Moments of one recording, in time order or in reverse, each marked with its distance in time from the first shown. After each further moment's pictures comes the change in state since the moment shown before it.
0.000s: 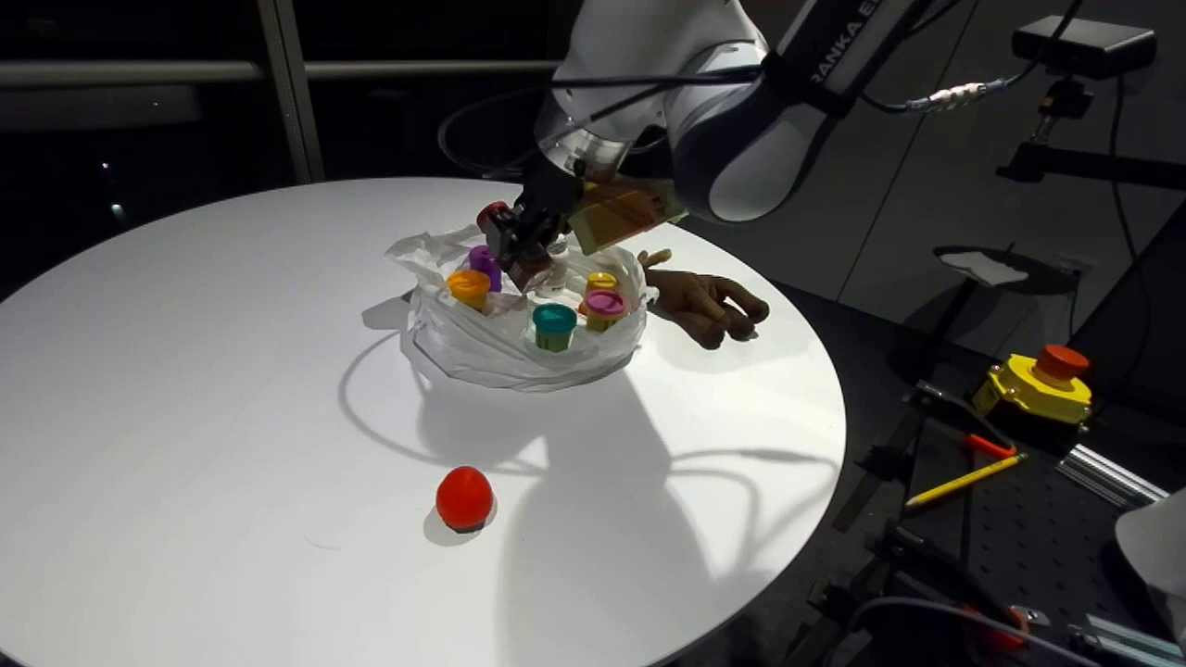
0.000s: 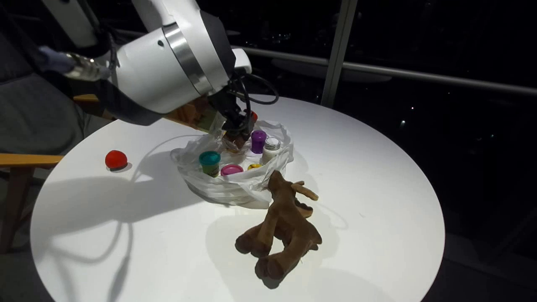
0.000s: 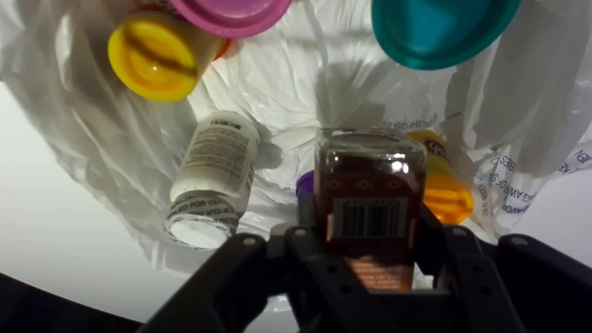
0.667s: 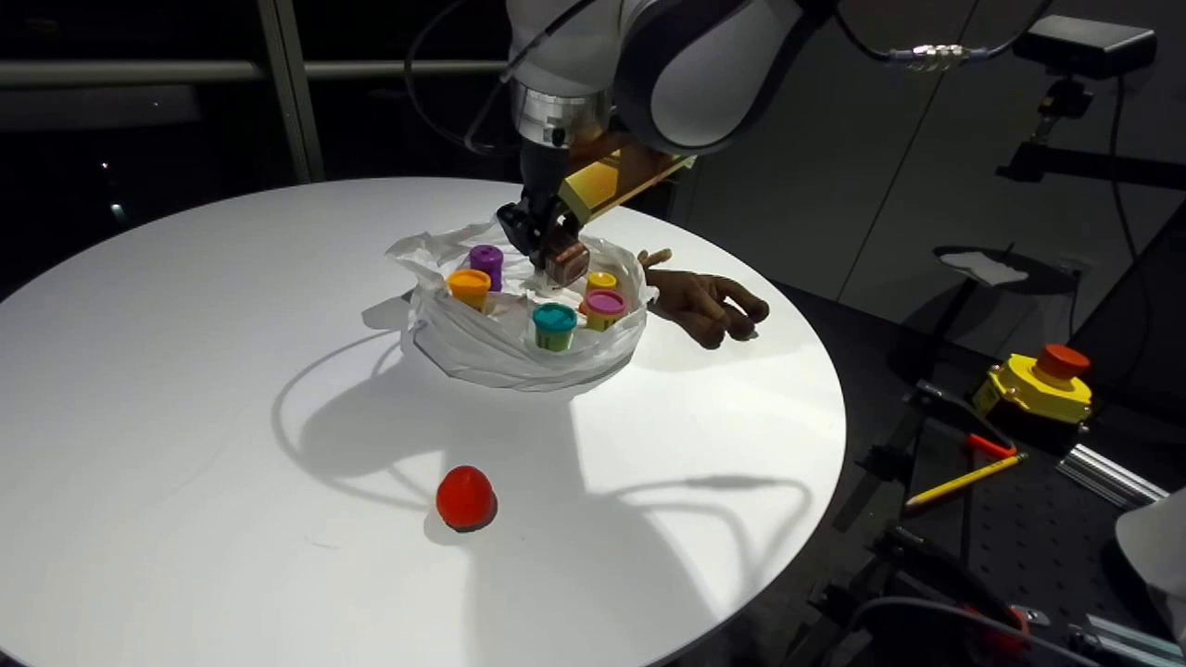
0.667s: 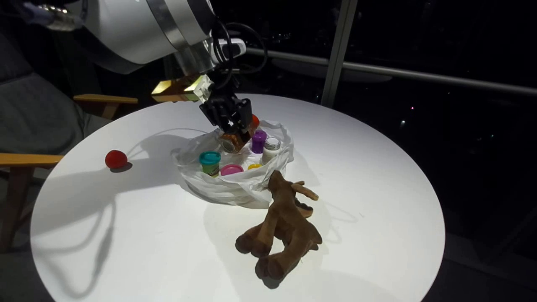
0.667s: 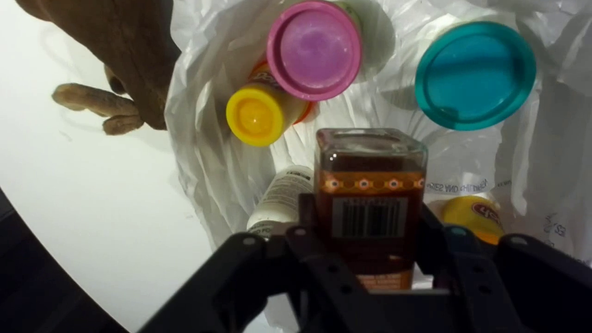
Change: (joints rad) arm -0.081 -0.093 0.185 0.070 0.125 -0.543 -0.155
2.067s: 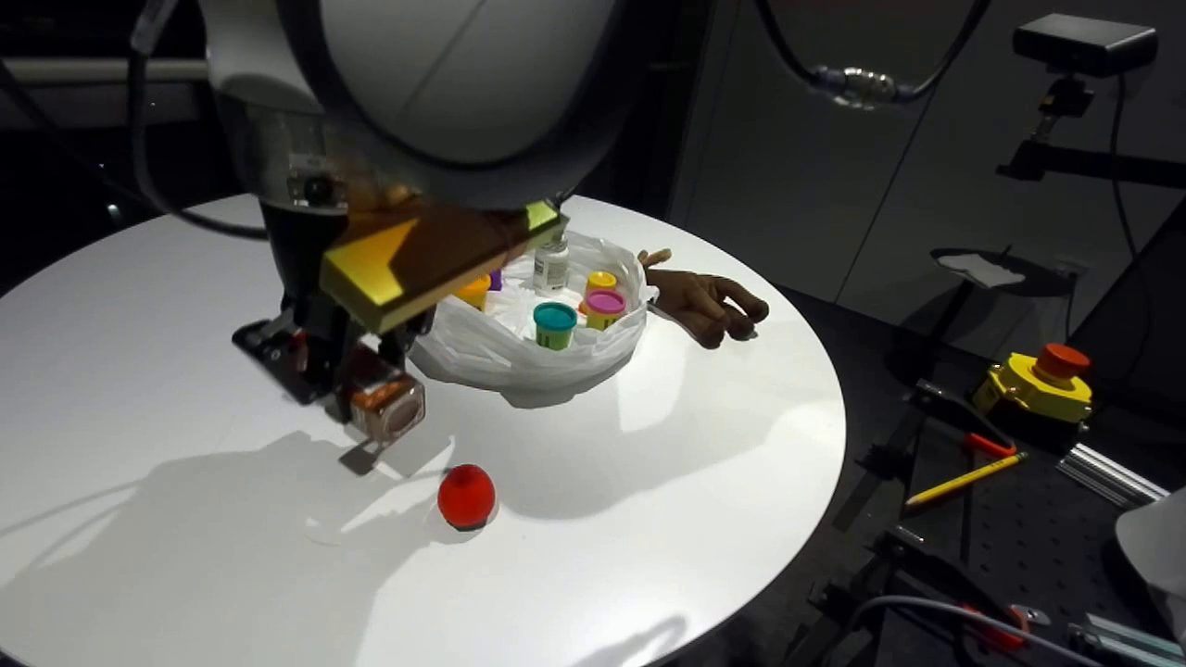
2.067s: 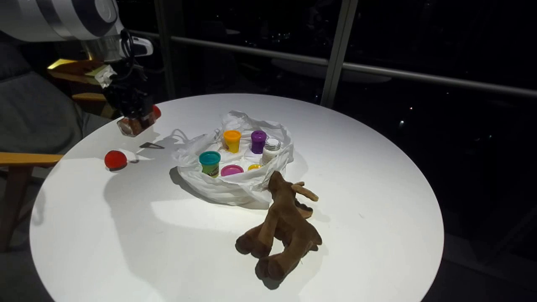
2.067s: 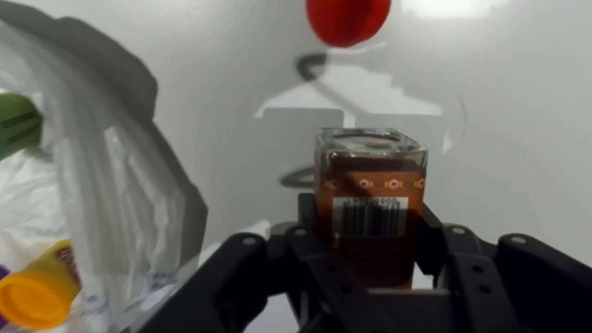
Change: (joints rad) arm 0.209 0.106 0.182 0.186 0.409 -0.107 -0.225
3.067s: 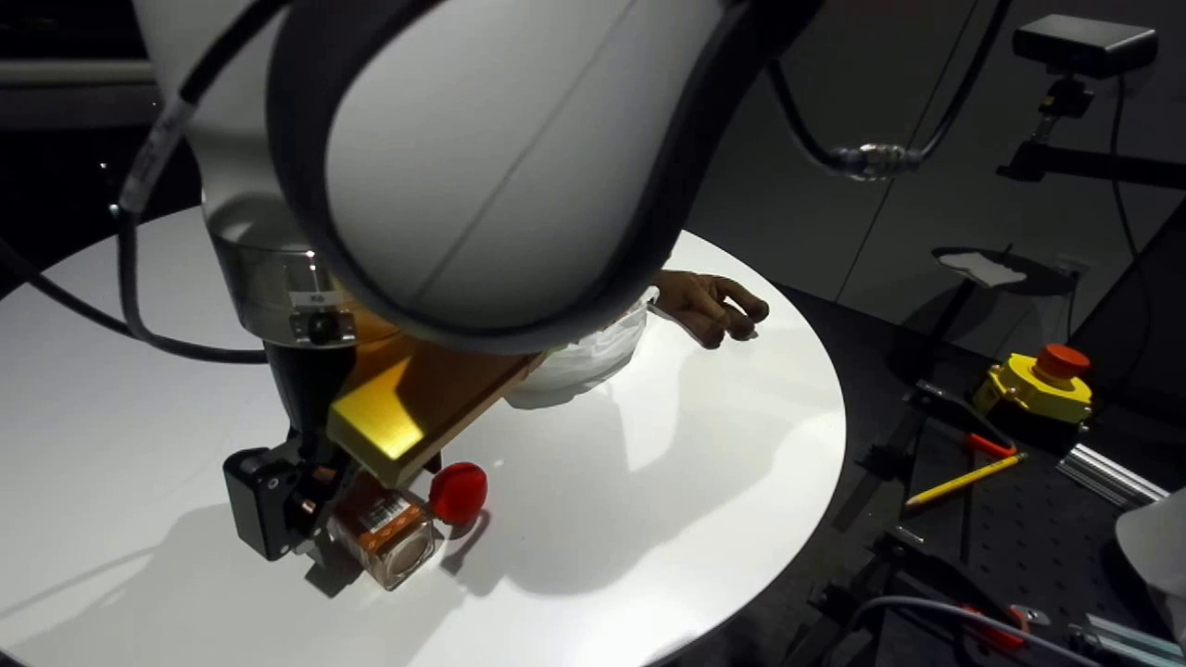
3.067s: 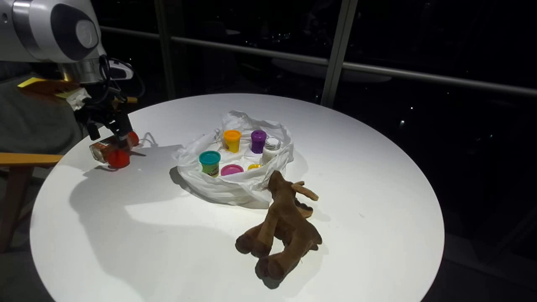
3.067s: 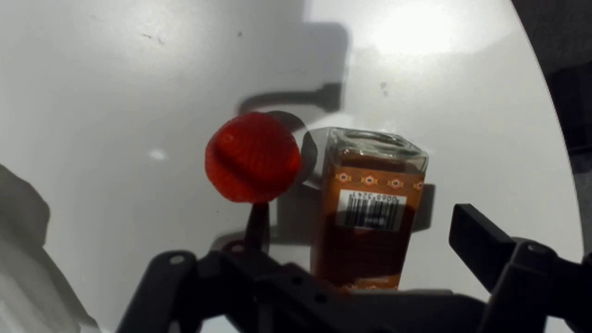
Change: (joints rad) arm -0.033 0.067 0.123 -0.033 0.043 0.004 -0.001
